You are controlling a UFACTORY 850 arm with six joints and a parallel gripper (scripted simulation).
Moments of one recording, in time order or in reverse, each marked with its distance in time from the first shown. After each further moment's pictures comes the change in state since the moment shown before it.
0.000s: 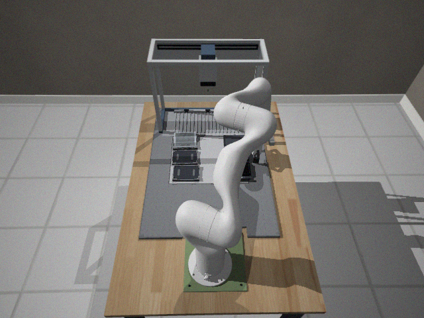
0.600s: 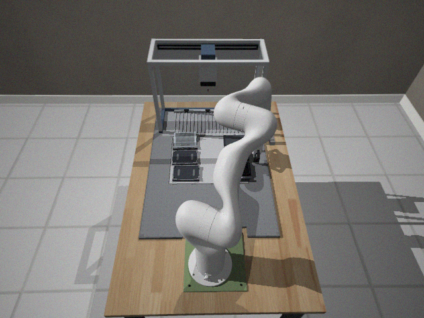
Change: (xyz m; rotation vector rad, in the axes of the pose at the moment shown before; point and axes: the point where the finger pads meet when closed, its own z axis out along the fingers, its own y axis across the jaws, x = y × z) arm 0.001 0.000 -0.003 0.000 0.000 0.000
